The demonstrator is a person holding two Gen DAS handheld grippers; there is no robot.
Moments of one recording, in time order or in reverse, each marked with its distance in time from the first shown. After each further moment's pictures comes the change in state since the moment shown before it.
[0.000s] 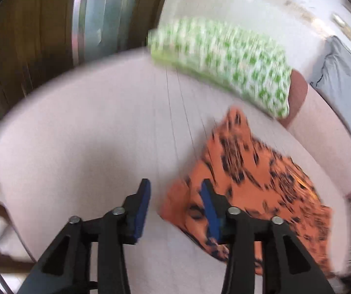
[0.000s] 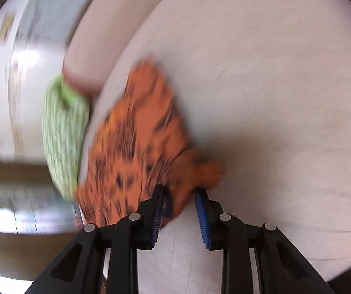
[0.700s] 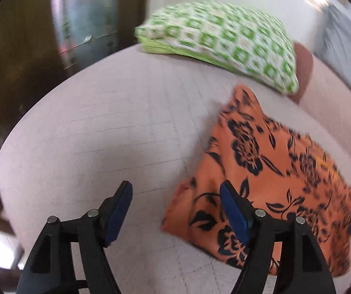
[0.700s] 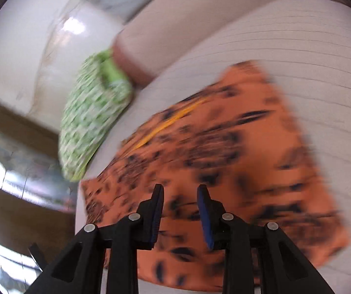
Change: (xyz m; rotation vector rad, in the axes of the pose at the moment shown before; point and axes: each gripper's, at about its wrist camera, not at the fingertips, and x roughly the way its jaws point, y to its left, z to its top) left arm 0.051 0.009 0.008 0.047 0.132 0.049; right arm 0.097 0.134 -0.040 -0.403 -0.015 0.101
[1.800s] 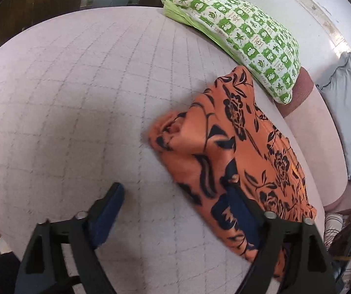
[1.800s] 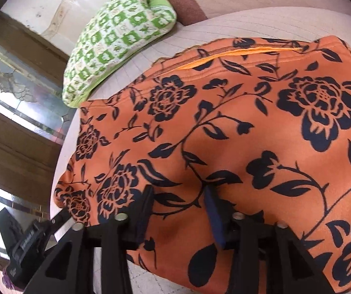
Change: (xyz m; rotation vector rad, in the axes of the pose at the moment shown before) left arm 0.022 0.014 -0.054 -0.284 0.116 -0.212; right arm 0.063 0.044 -0.048 -0.286 0.238 -0.028
